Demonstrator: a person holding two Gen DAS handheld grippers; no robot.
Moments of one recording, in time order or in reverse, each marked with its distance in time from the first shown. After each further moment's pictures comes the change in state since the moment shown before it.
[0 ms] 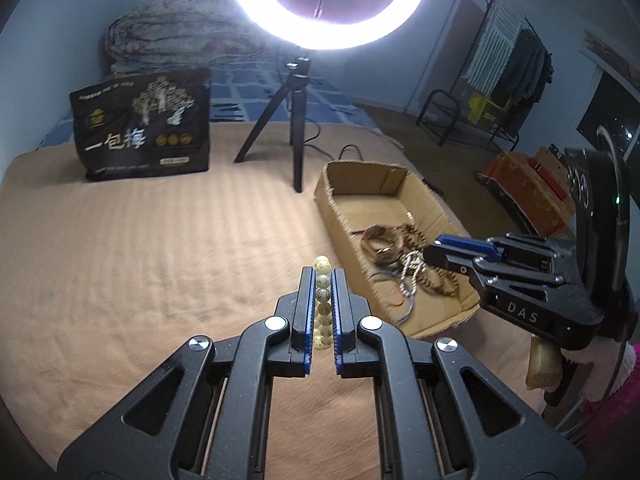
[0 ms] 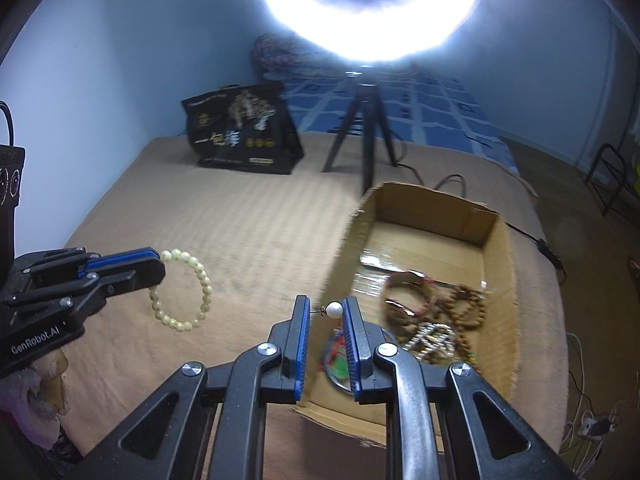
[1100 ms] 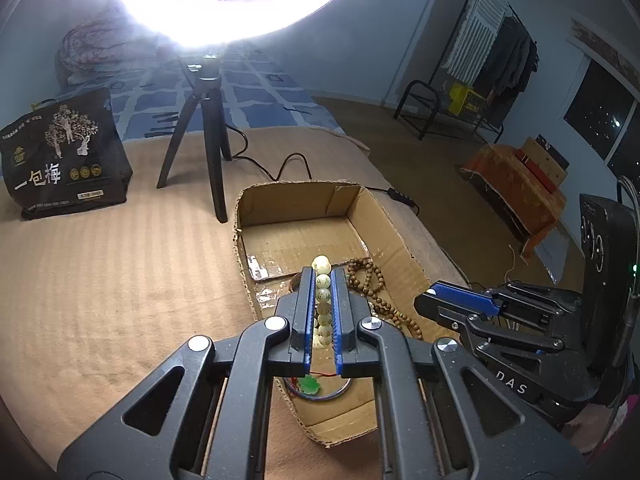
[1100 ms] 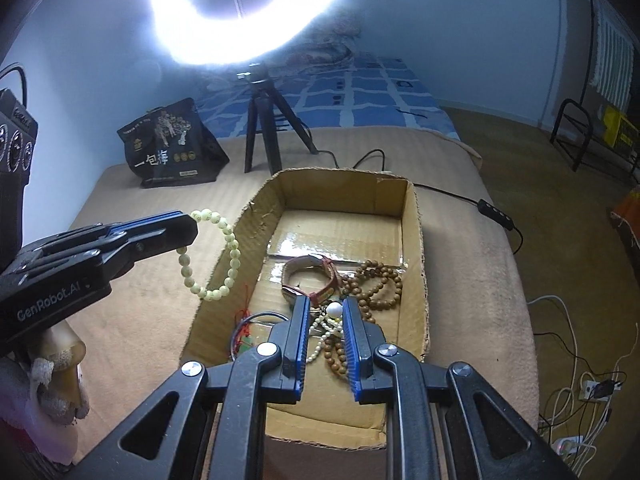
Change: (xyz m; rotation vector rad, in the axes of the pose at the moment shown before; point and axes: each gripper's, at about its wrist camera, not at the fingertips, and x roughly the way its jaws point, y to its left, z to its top) left arm 0.084 -0.073 0.044 0.042 0.027 -0.050; right arm 0.001 -0.082 -0.015 0.152 0.016 -0.063
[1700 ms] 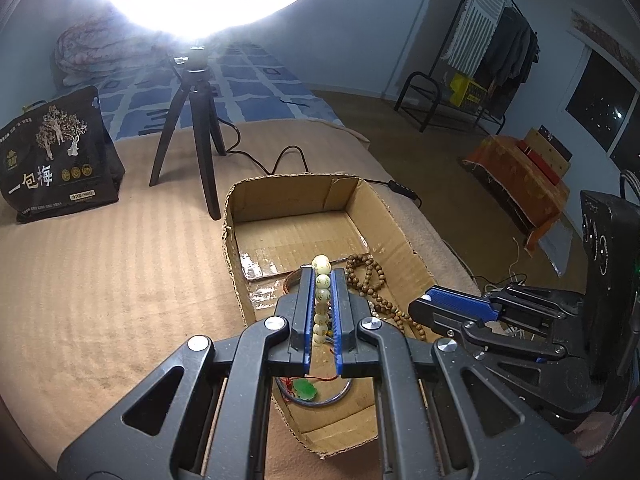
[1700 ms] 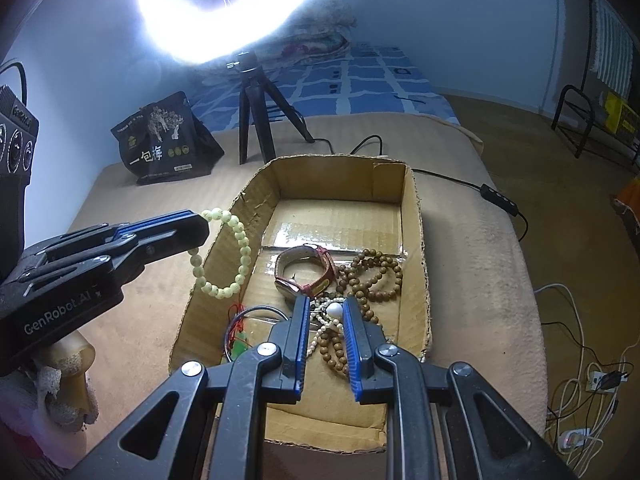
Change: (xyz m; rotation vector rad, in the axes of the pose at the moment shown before) left arm 0.013 -0.007 0.001 0.020 0.017 0.016; right arm 0.010 -0.003 -0.002 0.012 0.029 0.015
